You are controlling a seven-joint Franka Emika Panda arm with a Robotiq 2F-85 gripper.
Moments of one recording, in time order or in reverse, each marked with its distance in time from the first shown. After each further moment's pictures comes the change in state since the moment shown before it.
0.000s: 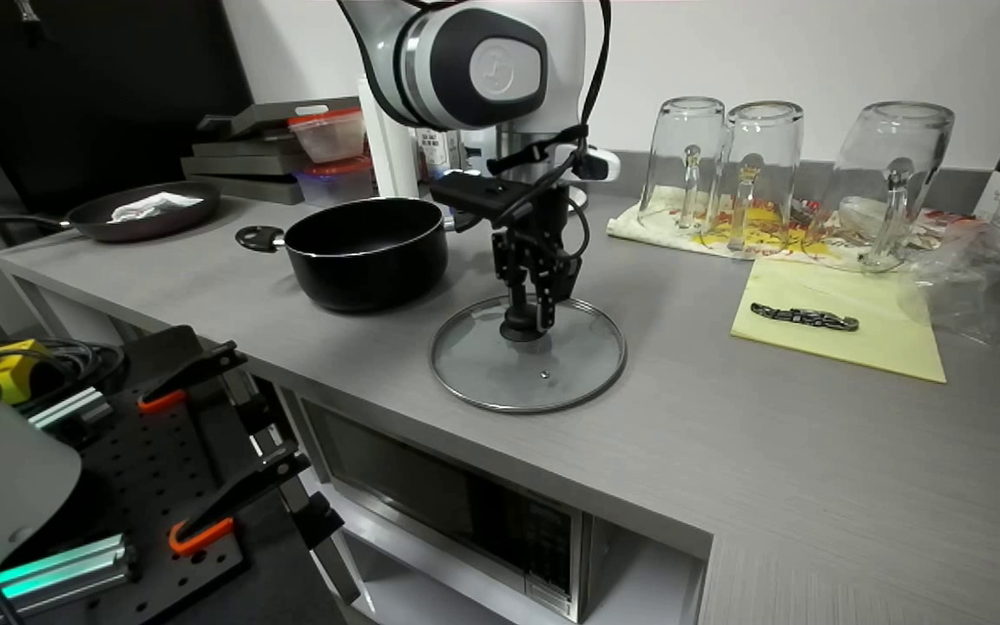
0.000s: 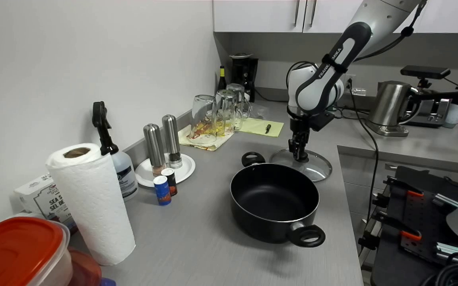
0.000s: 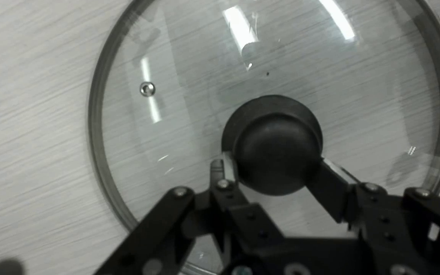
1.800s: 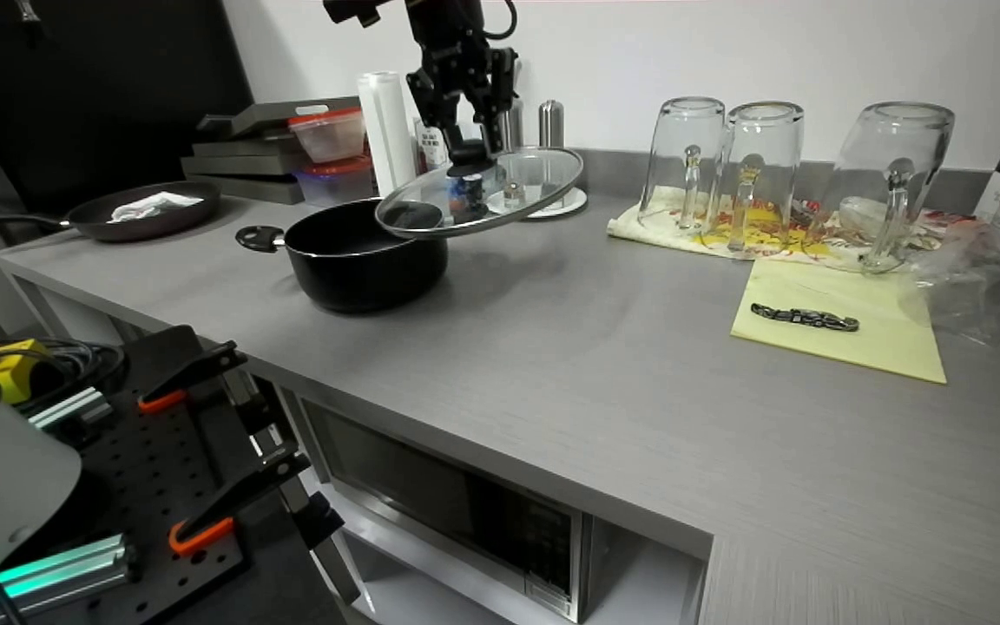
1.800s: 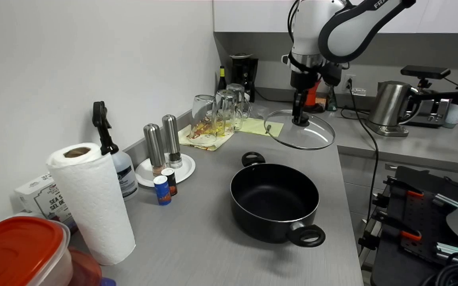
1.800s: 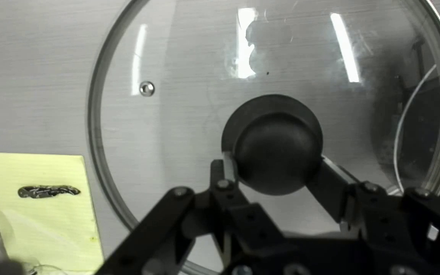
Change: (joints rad) arm 0.104 -0.490 0.099 -0.151 -0.202 -0.201 -0.002
